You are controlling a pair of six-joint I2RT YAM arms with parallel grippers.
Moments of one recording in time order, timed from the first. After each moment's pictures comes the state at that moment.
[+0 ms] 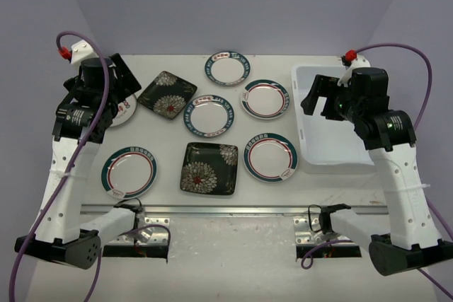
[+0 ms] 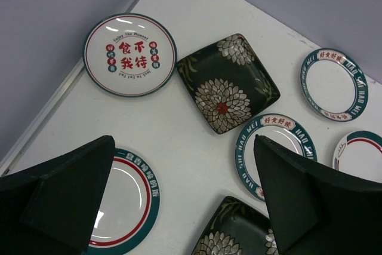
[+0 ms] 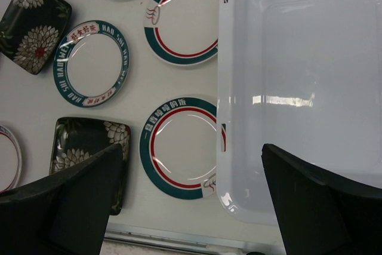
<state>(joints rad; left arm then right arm) -0.12 1.07 1.47 -0.90 -0.51 -0.49 0.16 1.06 1.38 -0.91 0.00 0.28</state>
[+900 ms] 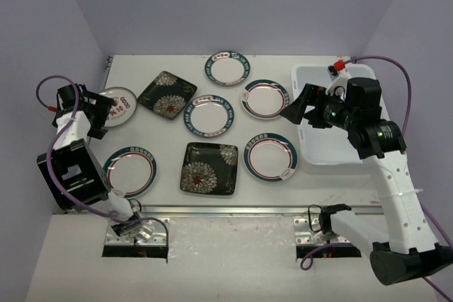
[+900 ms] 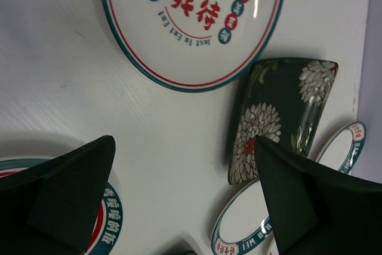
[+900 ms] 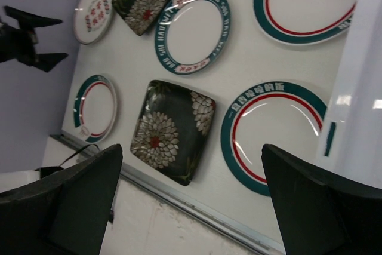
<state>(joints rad) 0.51 1.50 1.07 -0.46 0.09 -0.85 0.16 1.00 1.20 -0.75 -0.36 0.39</state>
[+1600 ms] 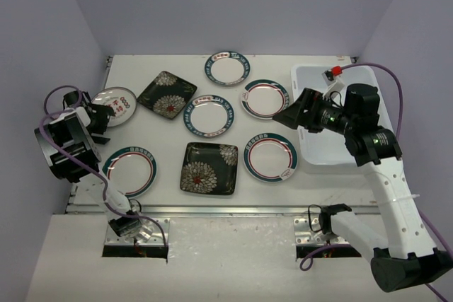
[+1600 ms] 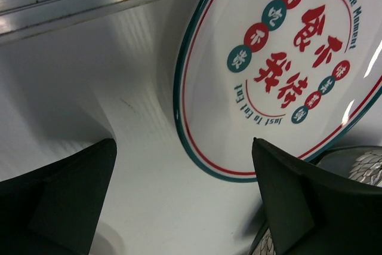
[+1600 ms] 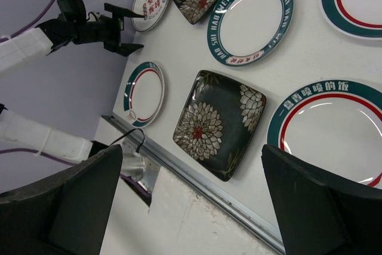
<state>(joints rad) 0.56 1.84 1.13 -0.35 0.04 -0.94 0.16 0.93 1.07 -0.60 -0.58 0.52</state>
